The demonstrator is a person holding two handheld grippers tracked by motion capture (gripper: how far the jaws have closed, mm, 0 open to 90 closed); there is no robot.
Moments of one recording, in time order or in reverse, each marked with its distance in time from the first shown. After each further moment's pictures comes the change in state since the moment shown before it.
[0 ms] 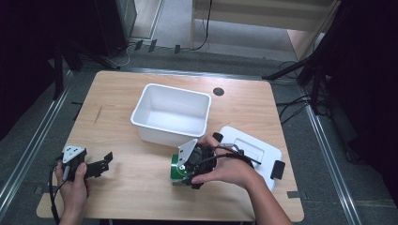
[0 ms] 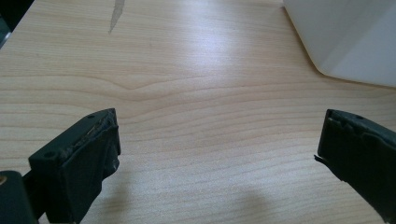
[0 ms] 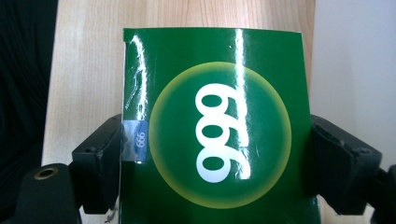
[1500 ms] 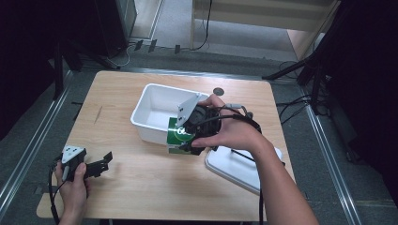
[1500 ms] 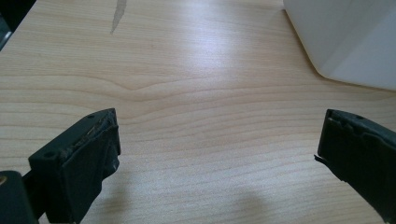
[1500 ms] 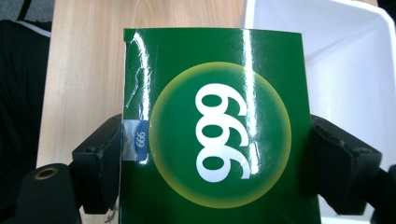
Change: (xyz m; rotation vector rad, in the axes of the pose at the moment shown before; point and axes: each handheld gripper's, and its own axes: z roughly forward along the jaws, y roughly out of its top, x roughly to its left) left arm 0.001 0.000 0.000 -0.009 -0.001 -0.012; right arm -0.052 0.054 -0.090 -0.047 -0.075 -0.008
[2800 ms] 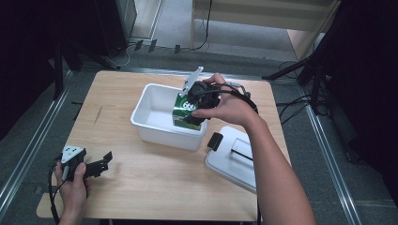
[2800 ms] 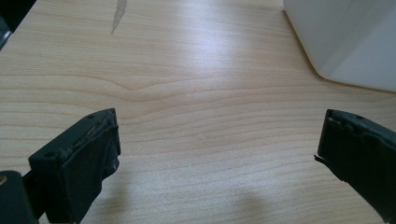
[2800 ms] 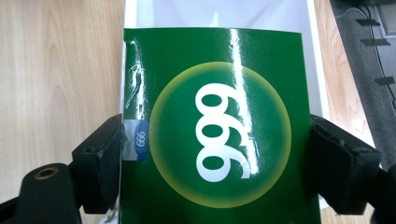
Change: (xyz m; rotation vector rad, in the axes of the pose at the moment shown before) left arm 0.001 0.000 0.000 -0.003 -0.001 -0.002; right arm -0.077 -0.009 0.019 0.055 -0.087 0.125
